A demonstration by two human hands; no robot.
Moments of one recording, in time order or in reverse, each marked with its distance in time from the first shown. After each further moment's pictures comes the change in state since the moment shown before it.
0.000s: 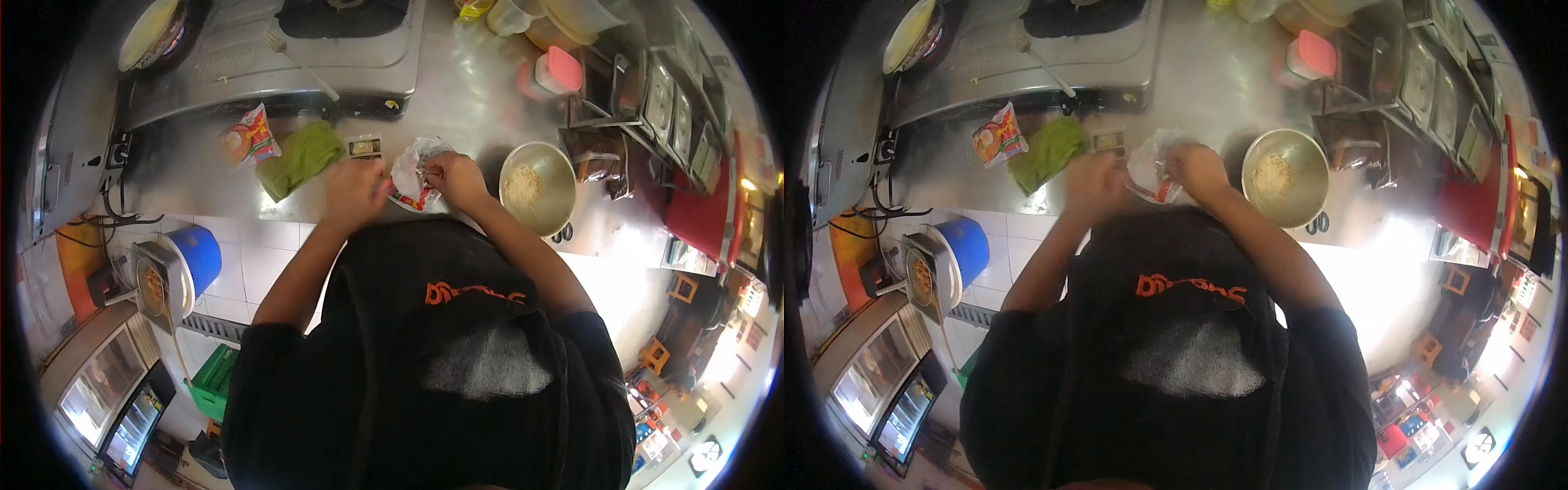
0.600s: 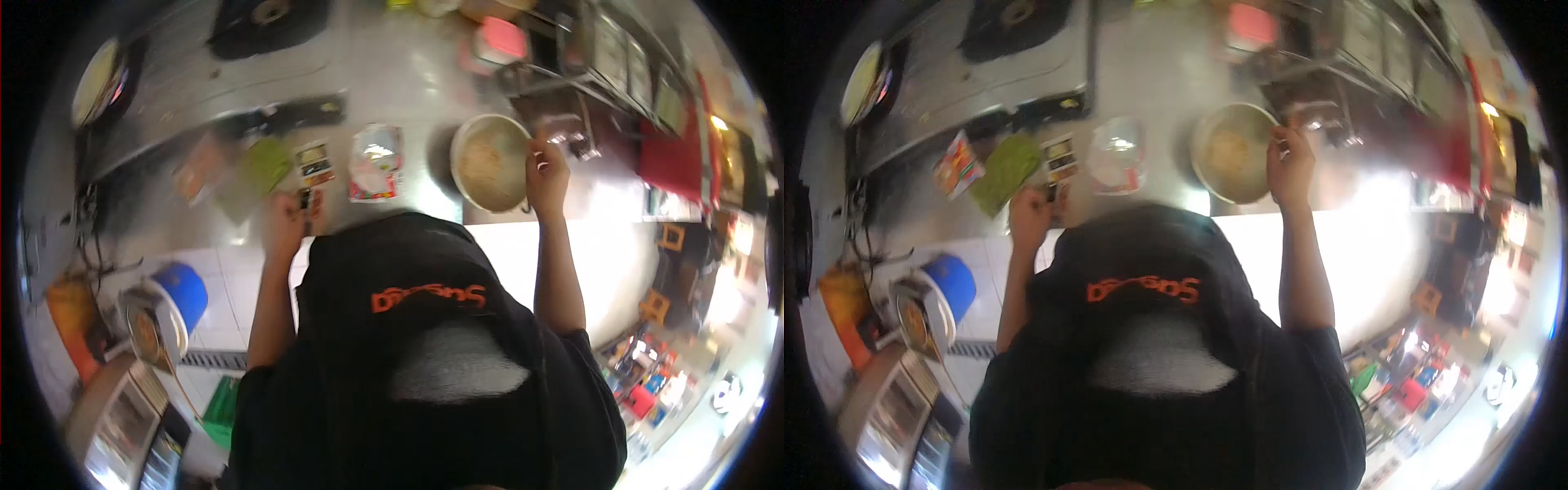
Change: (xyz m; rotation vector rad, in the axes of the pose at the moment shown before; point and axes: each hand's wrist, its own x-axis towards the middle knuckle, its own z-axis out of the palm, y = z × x) left_hand -0.053 -0.052 -0.003 -0.077 -0.200 -0.406; right_hand -0.120 0.062 -0.144 -0.111 0.708 0.240
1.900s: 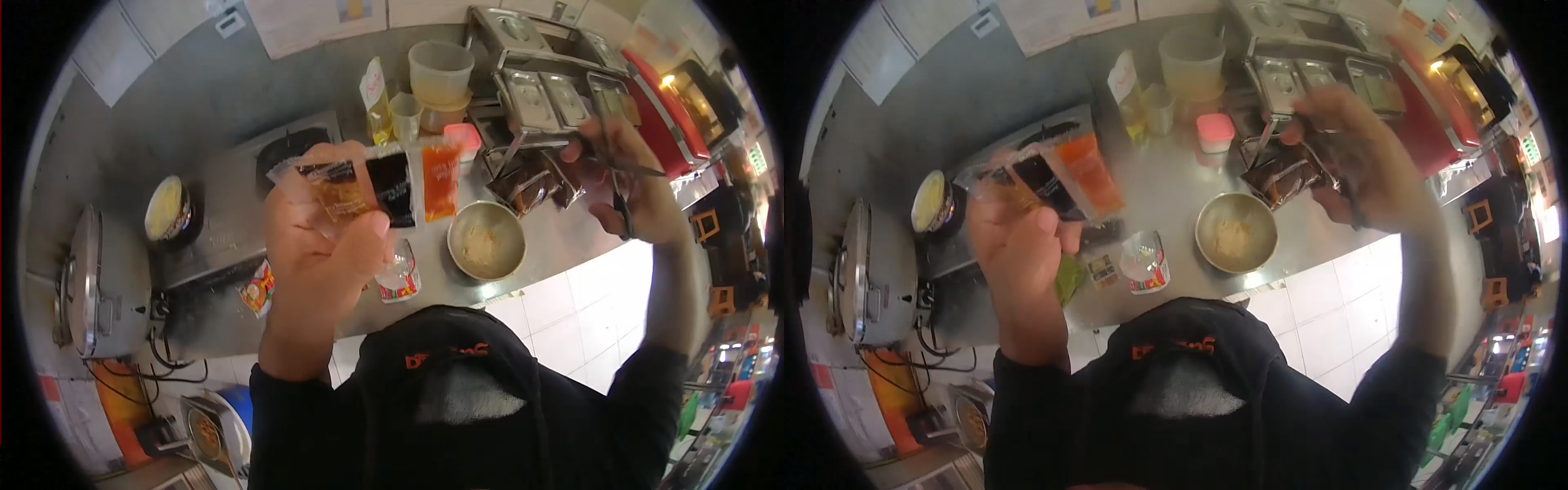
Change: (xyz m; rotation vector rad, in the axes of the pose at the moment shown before) left_hand 0.001 0.319 -0.230 -1.412 -0.192 0.850; right_hand 0.032 -0.167 -0.239 0.614 -0.374 -0.333
